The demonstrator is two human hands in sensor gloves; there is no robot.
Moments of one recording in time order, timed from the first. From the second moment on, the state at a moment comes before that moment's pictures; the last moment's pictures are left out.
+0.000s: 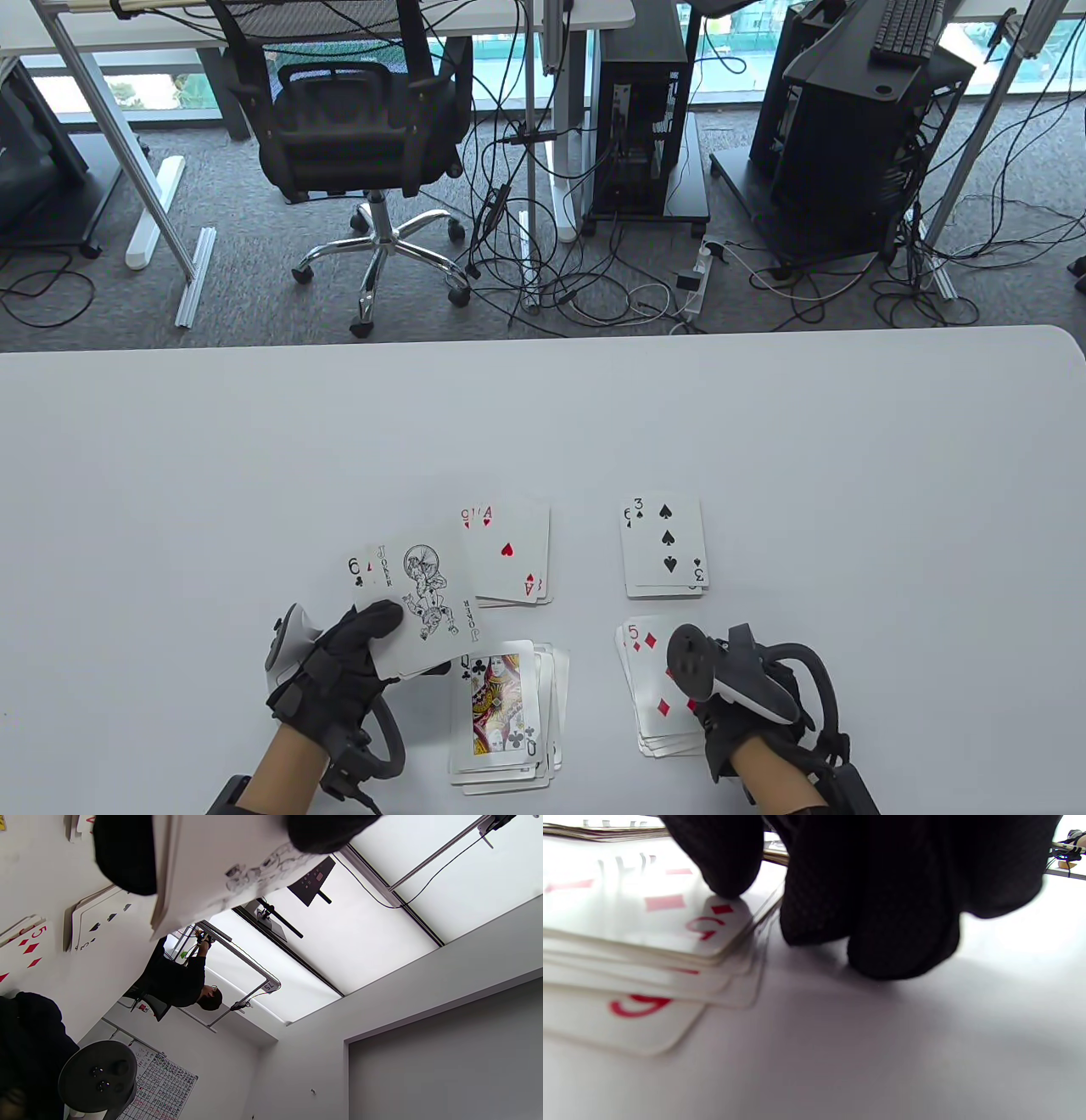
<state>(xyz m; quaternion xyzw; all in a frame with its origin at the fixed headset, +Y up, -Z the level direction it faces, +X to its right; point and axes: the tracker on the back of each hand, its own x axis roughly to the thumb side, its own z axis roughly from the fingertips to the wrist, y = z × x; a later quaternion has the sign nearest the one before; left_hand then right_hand) -0.232 -0.779 -0.272 -0.22 -0.15 0.87 0.41 0.149 -0.764 -0.258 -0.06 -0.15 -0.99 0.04</state>
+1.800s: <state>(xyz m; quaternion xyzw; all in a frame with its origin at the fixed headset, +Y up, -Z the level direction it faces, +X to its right) -0.230 -0.785 -0.272 -0.23 -0.15 0.87 0.41 0.204 -0.686 -0.300 0.02 0.08 -0.90 -0.43</state>
